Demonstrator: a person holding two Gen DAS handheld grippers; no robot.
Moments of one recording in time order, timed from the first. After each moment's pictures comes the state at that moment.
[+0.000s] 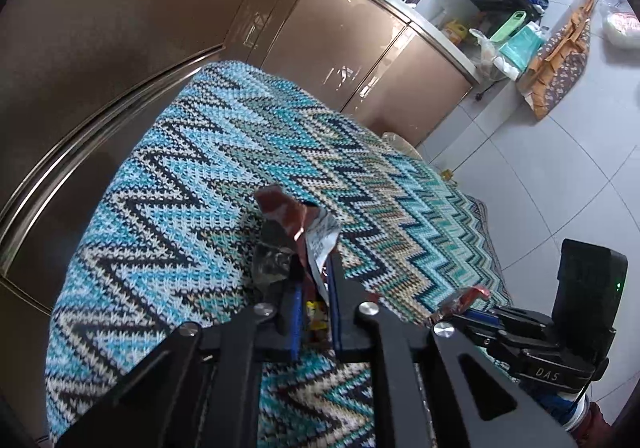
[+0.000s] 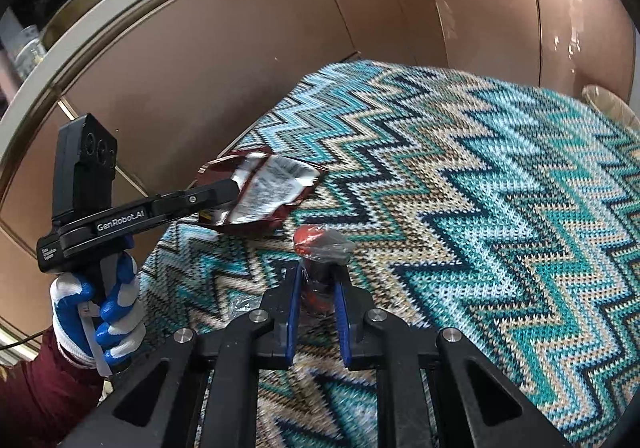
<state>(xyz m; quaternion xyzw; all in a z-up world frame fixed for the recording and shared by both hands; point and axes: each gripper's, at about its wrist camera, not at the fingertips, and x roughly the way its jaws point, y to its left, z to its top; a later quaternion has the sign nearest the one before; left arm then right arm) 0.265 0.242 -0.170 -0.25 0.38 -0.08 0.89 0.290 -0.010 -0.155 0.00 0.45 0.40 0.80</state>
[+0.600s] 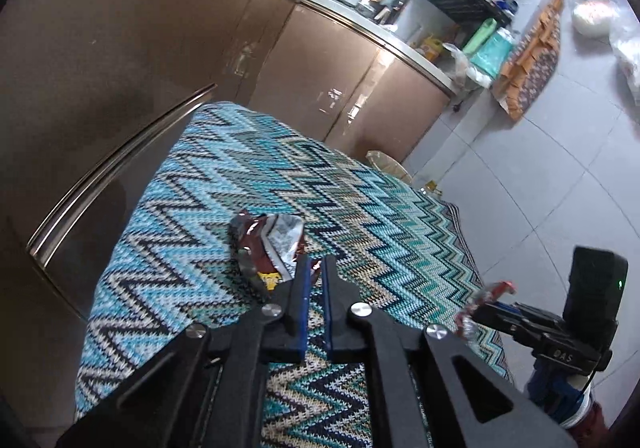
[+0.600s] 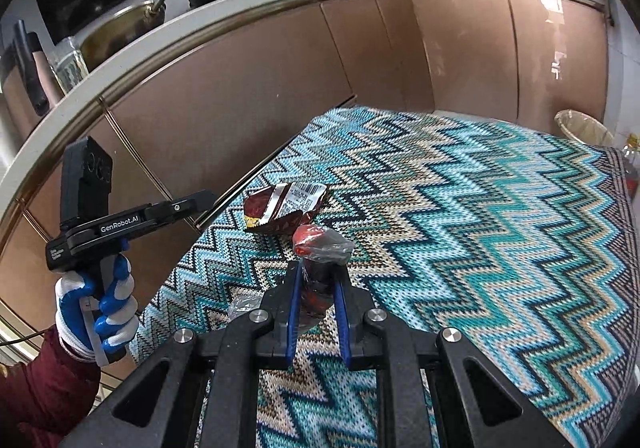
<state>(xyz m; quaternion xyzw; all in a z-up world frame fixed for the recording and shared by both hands) 0.197 0.235 -0.119 -0.24 0.34 -0.07 0.91 0.223 -0.064 -0.100 0.02 0.39 0.38 0.83</state>
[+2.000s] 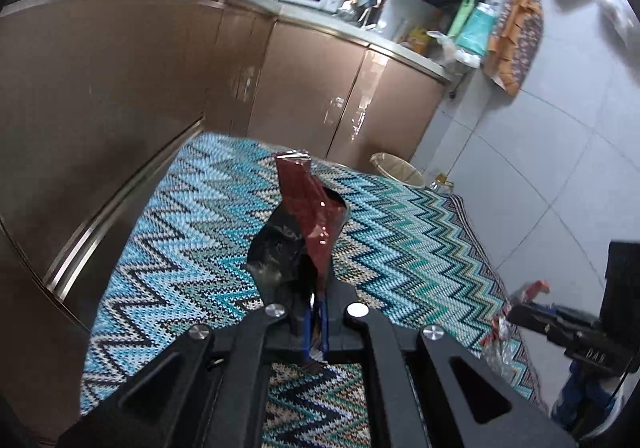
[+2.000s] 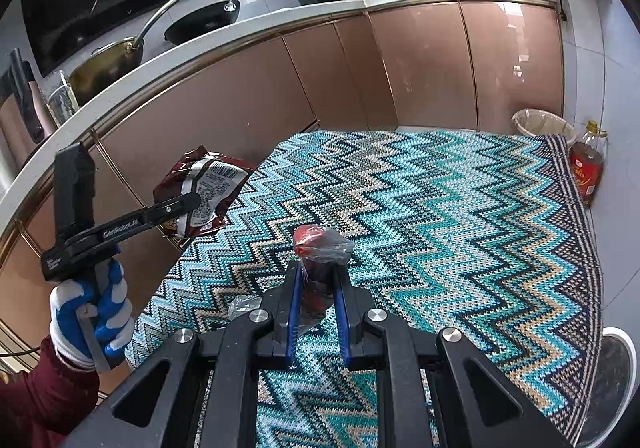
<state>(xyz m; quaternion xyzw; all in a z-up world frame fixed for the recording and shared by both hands) 0.194 0.163 -0.084 -0.13 0.31 -0.05 0.94 0.196 -0.121 -0.084 0.05 0.37 0.33 0.87</state>
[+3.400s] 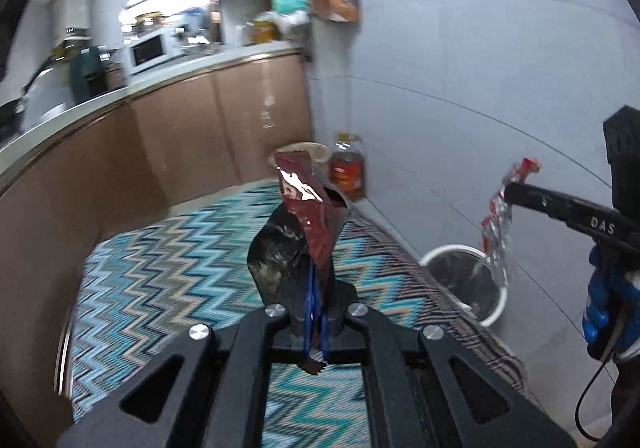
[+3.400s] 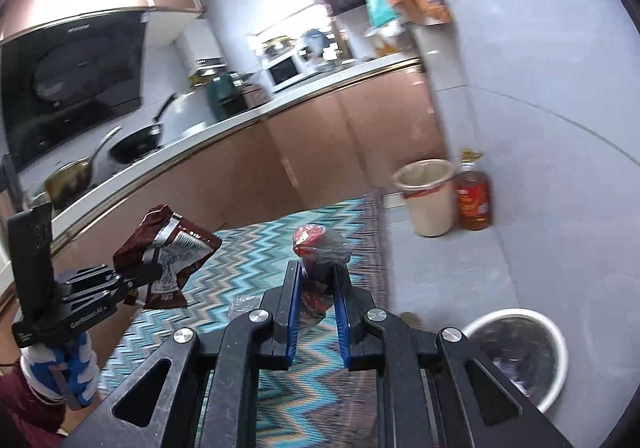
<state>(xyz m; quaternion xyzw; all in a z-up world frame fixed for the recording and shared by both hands) 0.144 -0.122 -0.037 0.12 0.29 -0.19 0.93 0.111 -0.371 -0.058 0.15 0.24 0.17 0.94</state>
